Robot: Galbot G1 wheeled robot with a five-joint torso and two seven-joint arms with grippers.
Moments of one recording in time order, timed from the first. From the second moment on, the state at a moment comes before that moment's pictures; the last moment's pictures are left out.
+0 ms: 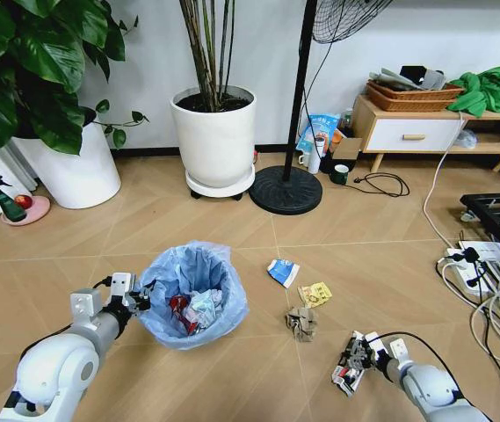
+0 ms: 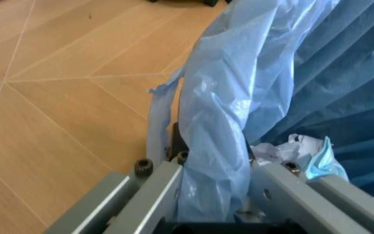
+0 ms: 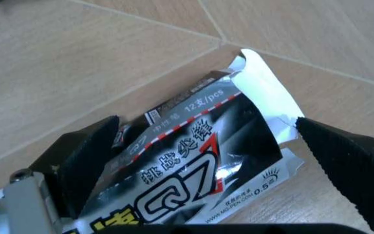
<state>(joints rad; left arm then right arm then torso) 1.41 -1.11 -0.63 -2.13 -0.58 0.70 -0.03 -1.26 1.09 0.46 1.27 0.14 -0.34 -0.35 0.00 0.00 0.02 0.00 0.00</state>
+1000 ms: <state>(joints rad) 1.40 -1.11 -0.63 -2.12 -0.58 0.69 -0.02 -1.25 1.15 0.47 1.24 0.16 -0.33 -0.27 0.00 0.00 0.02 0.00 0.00</state>
